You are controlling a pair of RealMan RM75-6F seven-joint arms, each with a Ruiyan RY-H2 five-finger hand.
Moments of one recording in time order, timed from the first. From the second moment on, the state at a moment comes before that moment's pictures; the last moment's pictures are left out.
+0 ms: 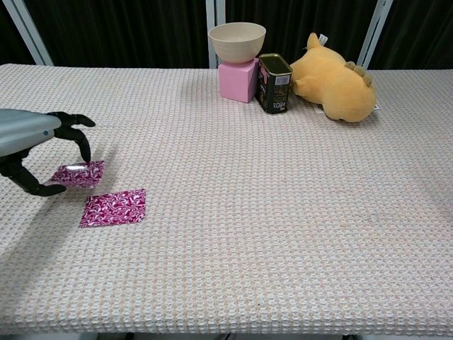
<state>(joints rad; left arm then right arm) -0.57 -1.42 -0.03 -1.77 1.00 1.09 0.65 0.18 -1.31 0.14 -1.23 -1.49 1.50 0.19</state>
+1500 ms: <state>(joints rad) -0.56 -1.74 -0.08 -1.91 0.76 1.49 1.05 0.18 -1.32 0.13 -1.18 -1.50 1.49 0.25</state>
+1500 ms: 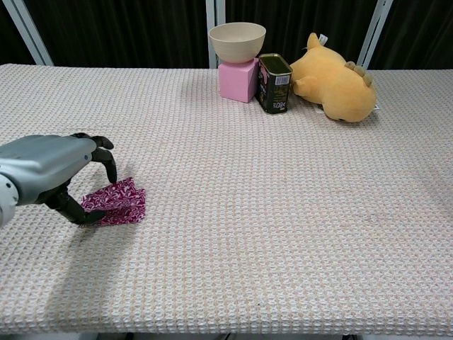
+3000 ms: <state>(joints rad) -0.58 -1.74 -0.04 -1.92 0.73 1.46 1.10 0.18 -1.32 0.13 -1.18 -1.49 1.48 0.25</state>
